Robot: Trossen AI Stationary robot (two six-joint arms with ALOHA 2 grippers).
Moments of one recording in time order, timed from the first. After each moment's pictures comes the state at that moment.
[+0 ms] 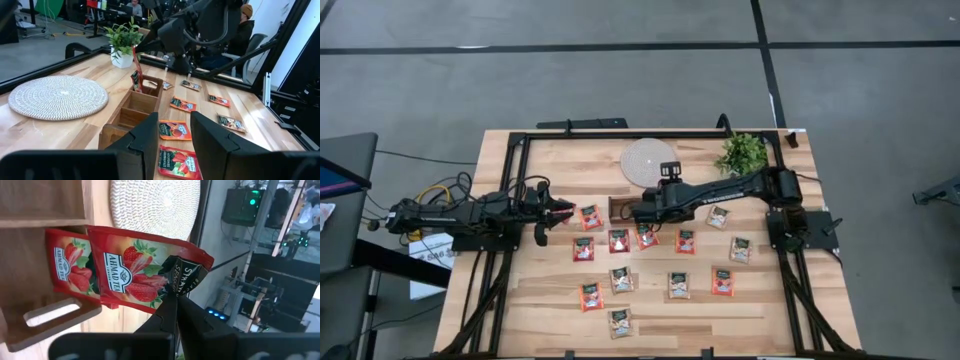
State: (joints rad) left arm -0.01 0.09 0.00 0.04 -0.13 -0.25; right arm 0.06 2.04 1.65 -1.27 0.84 -0.03
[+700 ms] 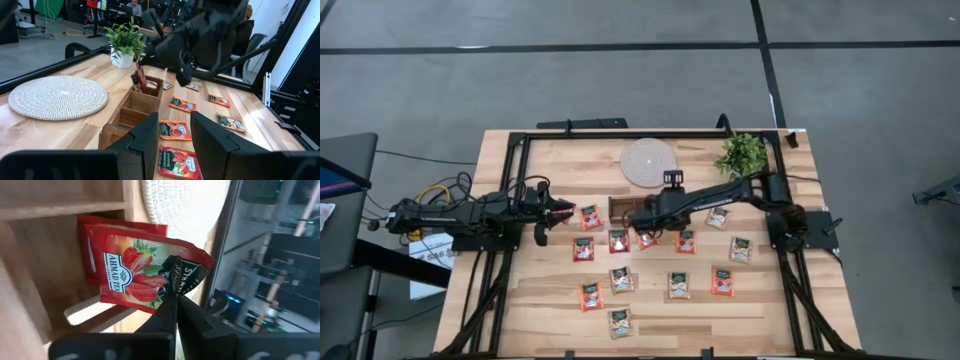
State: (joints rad) left arm 0.00 0.09 0.00 0.04 -0.12 -0.25; right arm 0.08 2.12 1.65 -1.35 0.77 0.13
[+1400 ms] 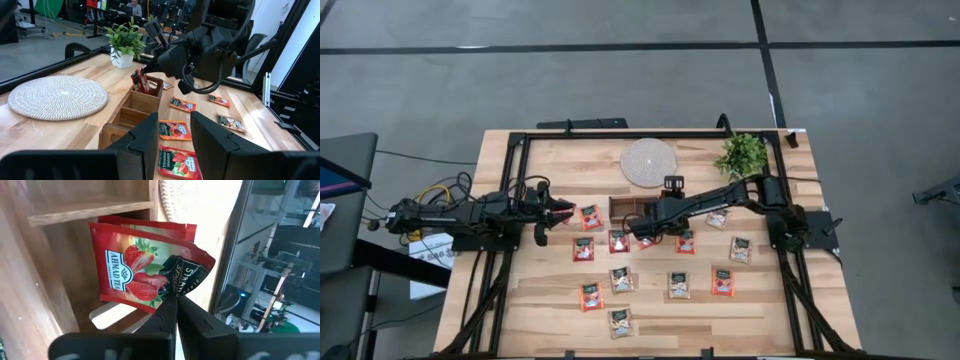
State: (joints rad) left arm 0.00 0.09 0.00 0.04 -0.12 -0.25; right arm 0.10 2.16 1.65 -1.36 0.74 0.21
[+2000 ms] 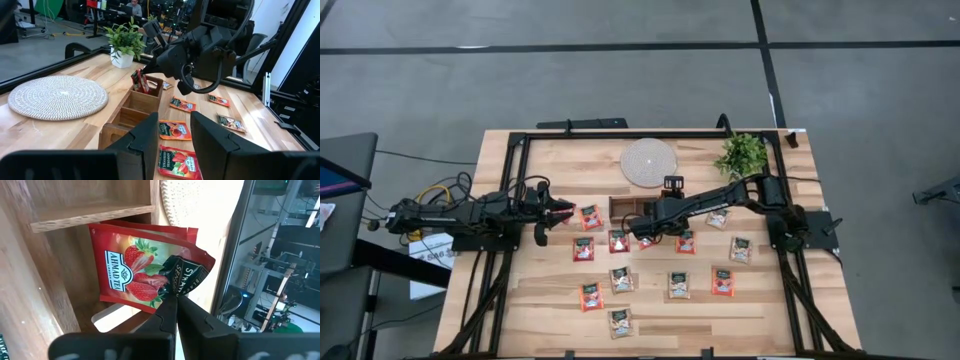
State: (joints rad) left arm -0.01 0.09 0.00 0.04 -0.12 -0.25; right arm 0.10 2.16 1.65 -1.35 0.73 0.21
